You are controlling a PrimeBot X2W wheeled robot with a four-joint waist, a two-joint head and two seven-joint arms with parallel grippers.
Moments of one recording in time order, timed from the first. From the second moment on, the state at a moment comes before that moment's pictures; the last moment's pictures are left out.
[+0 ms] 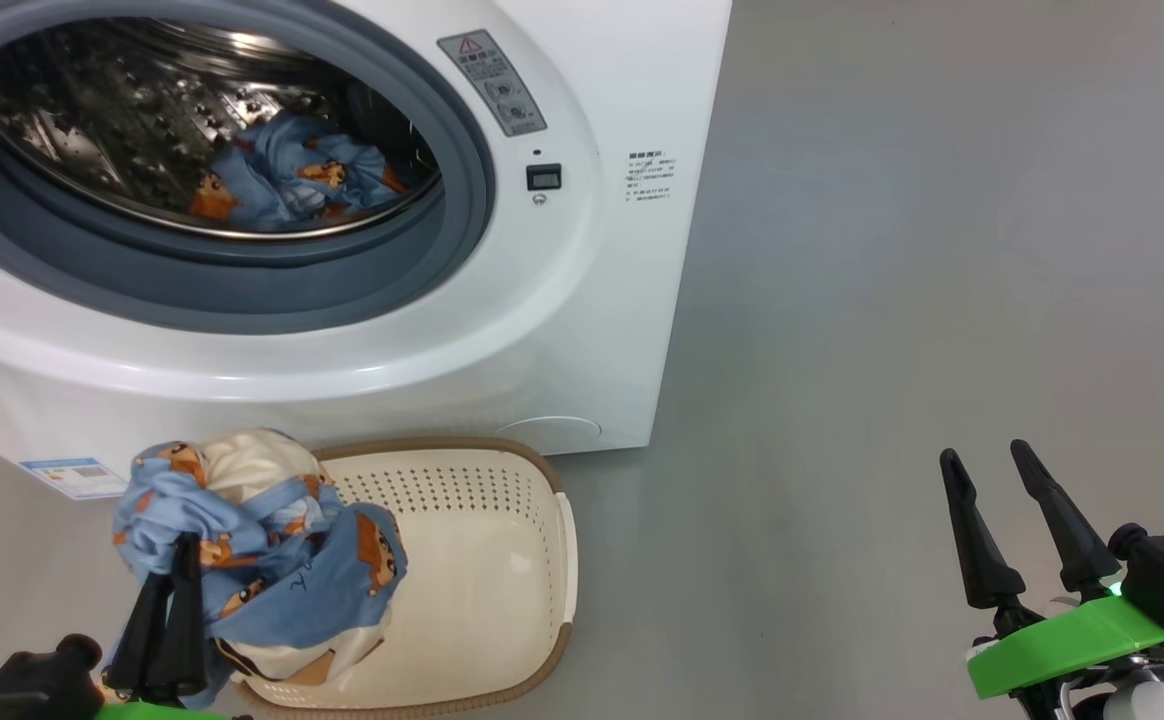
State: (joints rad) left arm 0.02 0.13 0.01 0.09 -0.33 -0.13 -0.25; right arm -0.08 -0.20 0.02 0.16 0.37 0.13 -0.26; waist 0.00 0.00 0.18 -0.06
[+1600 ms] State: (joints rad) left arm -1.00 0.32 -0.10 0.84 -0.36 -0.13 -0.25; right arm -0.23 -0.12 0.09 0.14 0.37 0.13 -0.26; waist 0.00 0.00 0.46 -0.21
